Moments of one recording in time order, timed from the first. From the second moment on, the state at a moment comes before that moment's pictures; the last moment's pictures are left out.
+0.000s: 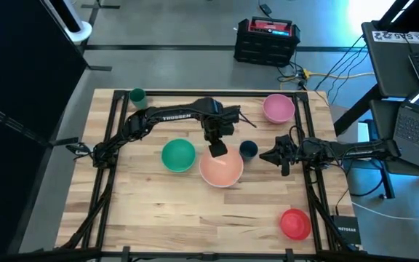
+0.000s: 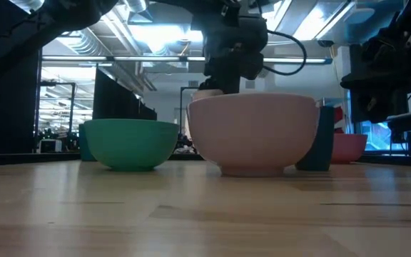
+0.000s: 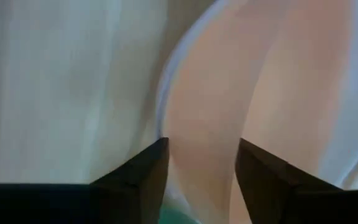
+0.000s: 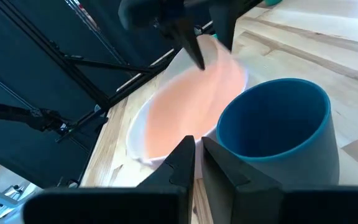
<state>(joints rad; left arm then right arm) 0.22 2.35 2.30 -1.39 0.26 -0.10 0.06 0.21 0.01 0.01 0.00 0.62</state>
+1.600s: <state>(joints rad) 0.31 1.95 1.39 -1.08 0.01 0.32 0.06 0.25 0.01 0.01 -0.01 0.63</state>
